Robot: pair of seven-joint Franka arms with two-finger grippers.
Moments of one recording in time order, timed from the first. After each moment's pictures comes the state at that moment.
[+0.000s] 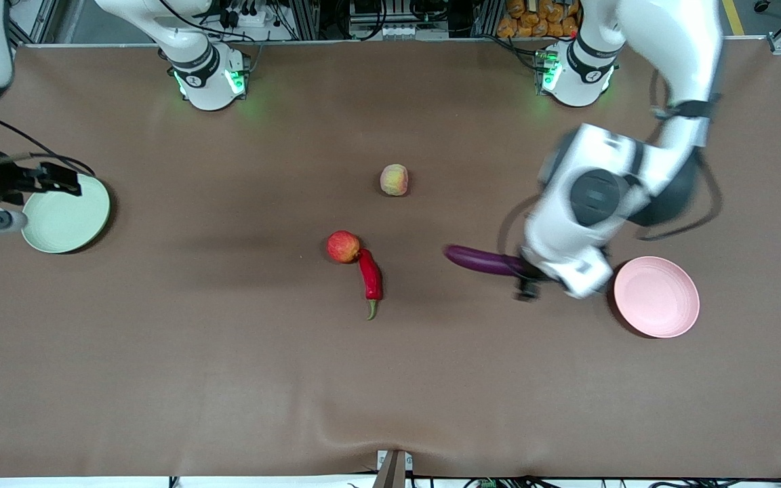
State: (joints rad) left arm -0.32 0.47 -0.04 -1.47 0.02 1.92 -1.79; right arm 0.00 0.14 -0.02 -1.53 -0.06 1.43 -0.21
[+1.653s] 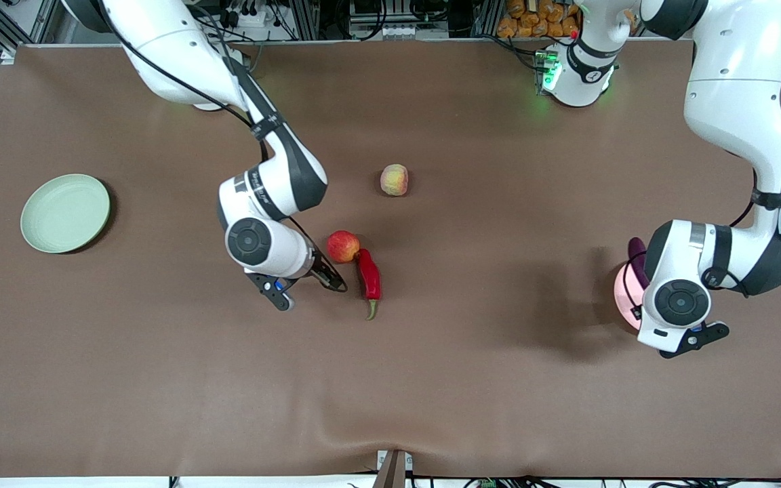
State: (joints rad) left arm -0.02 0.72 -0.05 -1.50 0.55 1.93 -0.71; right arm 0.51 0.66 -0.01 -1.53 0.24 2.07 1.19
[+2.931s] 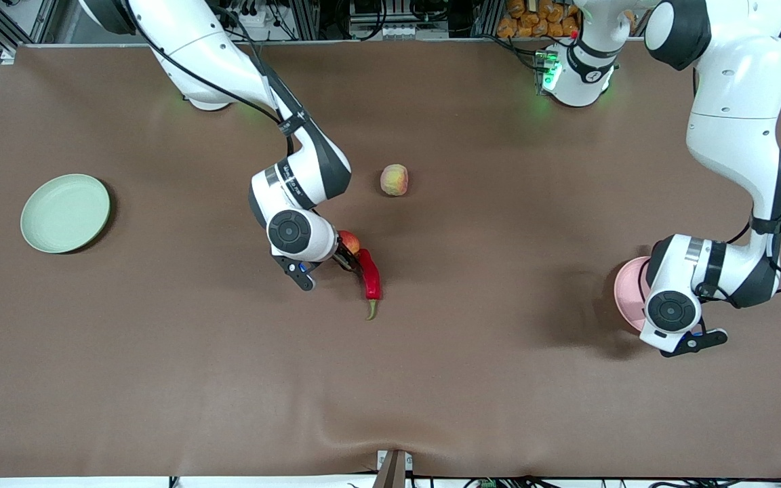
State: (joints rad) left arm 0.04 0.83 -0.05 -1.50 0.68 2.00 -0.68; right arm 0.58 0.67 -0.01 -1.60 0.24 2.07 1.26
